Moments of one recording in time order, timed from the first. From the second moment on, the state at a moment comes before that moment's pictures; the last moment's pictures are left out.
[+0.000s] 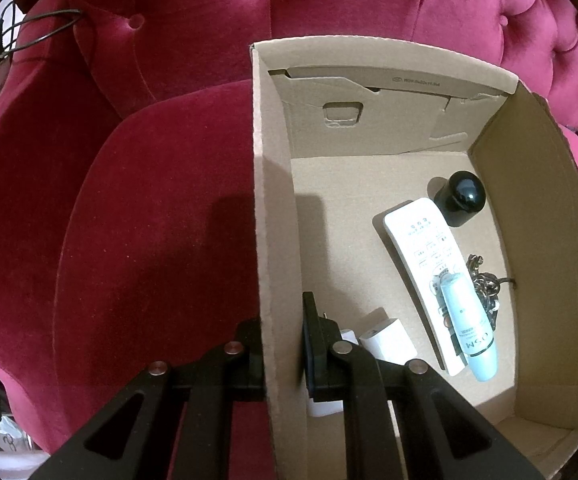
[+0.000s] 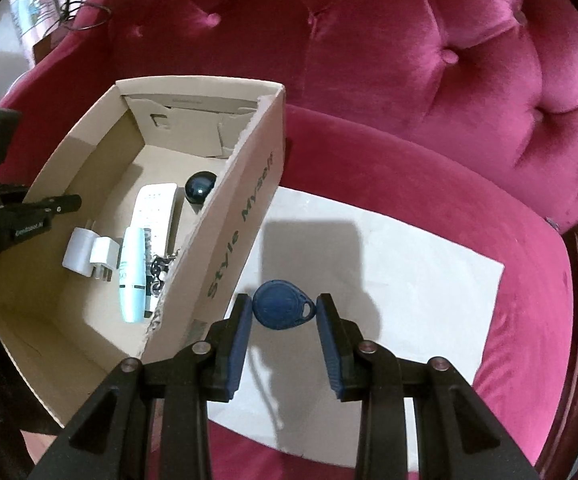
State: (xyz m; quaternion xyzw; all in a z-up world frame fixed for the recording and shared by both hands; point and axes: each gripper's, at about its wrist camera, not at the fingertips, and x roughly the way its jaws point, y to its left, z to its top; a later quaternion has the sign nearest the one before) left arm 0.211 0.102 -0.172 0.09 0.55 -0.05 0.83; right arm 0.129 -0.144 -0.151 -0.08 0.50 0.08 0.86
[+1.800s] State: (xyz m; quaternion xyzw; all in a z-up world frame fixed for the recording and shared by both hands) left arm 0.208 0.103 -0.171 0.08 0.55 -0.05 0.83; right arm 0.141 -0.029 -0.107 -0.05 0.52 0.11 0.84
